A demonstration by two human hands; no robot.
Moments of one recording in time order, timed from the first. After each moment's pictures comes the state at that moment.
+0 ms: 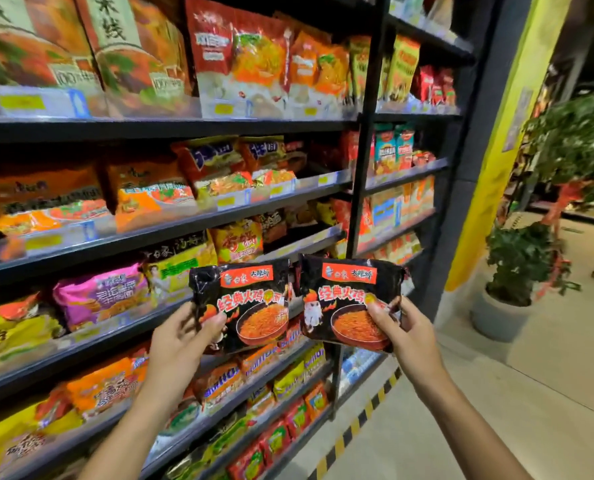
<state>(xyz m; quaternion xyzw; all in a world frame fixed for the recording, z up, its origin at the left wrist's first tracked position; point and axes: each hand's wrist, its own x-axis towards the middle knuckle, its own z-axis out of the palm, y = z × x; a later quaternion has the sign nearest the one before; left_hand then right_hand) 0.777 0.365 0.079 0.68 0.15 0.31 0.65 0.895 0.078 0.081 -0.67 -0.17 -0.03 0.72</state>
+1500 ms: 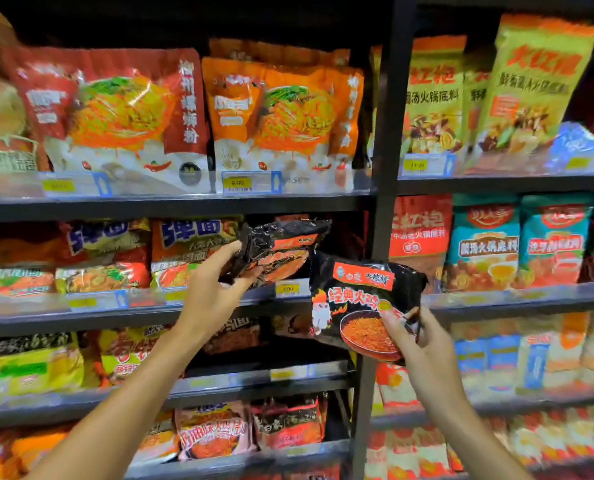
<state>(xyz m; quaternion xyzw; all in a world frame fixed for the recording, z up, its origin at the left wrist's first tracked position) 1.295 0.288 0.212 0.81 0.20 0.52 0.17 1.496 0.061 0.158 -0.57 -0.41 0.07 0.71</state>
